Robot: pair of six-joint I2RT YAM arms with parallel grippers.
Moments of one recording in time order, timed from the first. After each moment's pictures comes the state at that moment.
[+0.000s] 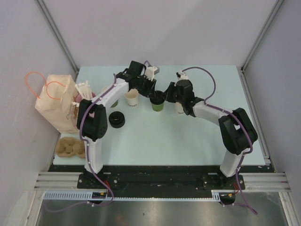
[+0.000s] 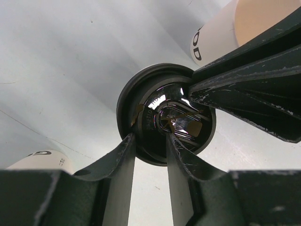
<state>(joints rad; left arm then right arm) -0.43 2.04 1.77 -0.62 0.46 0.12 0.52 1.79 1.16 0.20 -0.04 0.60</state>
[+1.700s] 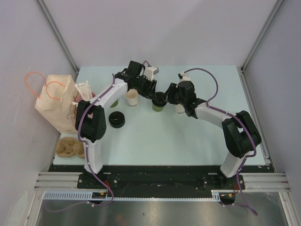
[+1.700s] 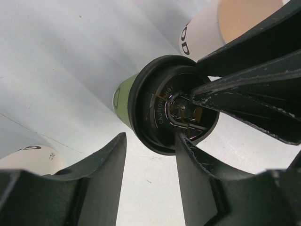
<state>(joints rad) -0.42 2.01 1.75 -0.64 0.50 0.11 0.52 1.73 1.10 0.21 -0.03 0.64</state>
